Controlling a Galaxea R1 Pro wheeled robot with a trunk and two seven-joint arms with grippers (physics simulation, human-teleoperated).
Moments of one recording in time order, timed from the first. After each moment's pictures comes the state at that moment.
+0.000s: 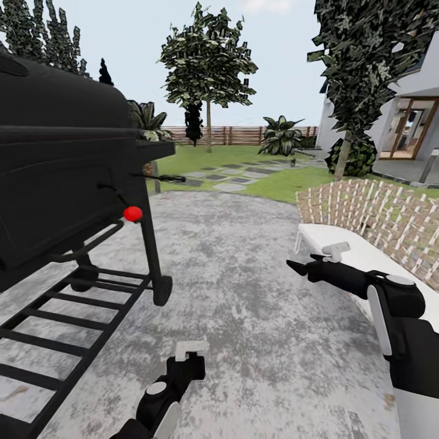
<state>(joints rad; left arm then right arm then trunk) -0.20 -0.07 -0.41 -1.28 0.36 0.39 0.30 -0.57 -0.17 -0.18 -1.61 0.01 0.81 0.70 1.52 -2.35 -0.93</state>
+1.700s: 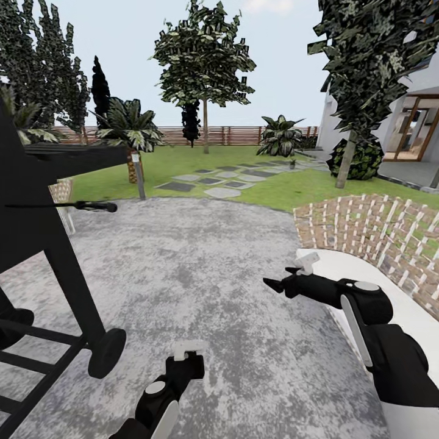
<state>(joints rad) -0.20 -0.07 -0.40 -1.28 0.37 0.39 0.29 -0.54 -0.16 0.00 -1.61 0.01 0.82 0.70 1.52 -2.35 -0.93</state>
